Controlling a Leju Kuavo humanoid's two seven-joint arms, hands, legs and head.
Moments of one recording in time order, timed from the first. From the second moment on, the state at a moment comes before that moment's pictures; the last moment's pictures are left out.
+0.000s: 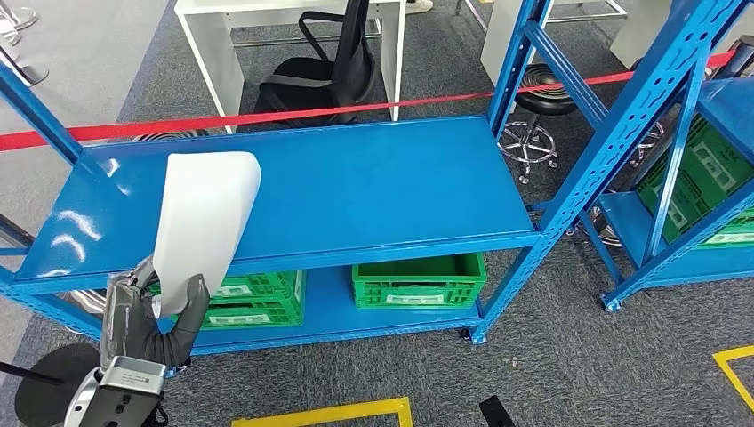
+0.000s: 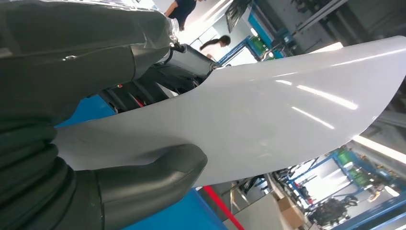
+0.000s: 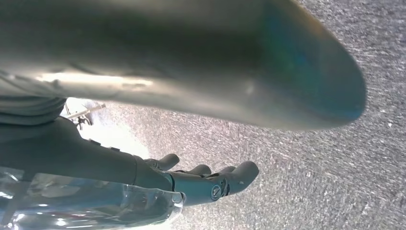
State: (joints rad) left arm 0.03 0.03 -0.22 -1.71 -0.62 0.21 -0.51; right arm -0.08 0.10 -0.39 -0.17 1.09 -0.27 0.20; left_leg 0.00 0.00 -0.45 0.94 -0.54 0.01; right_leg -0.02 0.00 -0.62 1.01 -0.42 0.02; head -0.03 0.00
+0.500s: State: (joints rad) left arm 0.00 0.03 -0.22 -1.67 -0.60 0.20 -0.53; right arm -0.08 0.10 -0.39 -0.17 1.09 -0.28 0.20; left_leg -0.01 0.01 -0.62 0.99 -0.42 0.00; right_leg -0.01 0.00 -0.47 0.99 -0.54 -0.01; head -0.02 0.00
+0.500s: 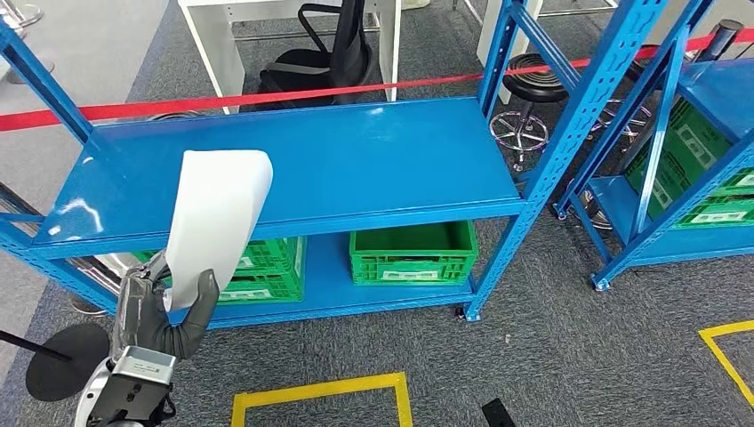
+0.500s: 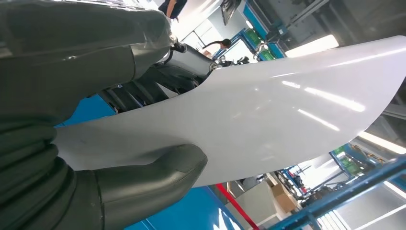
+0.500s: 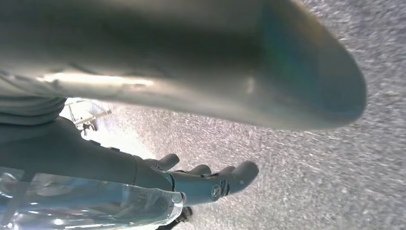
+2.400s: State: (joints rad) left arm 0.07 -0.01 -0.23 -1.67 -0.60 0.28 -0.53; right arm -0.07 0.08 -0.40 -0.18 1.14 -0.29 0.21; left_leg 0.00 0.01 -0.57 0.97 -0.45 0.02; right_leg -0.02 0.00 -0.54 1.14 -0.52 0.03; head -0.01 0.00
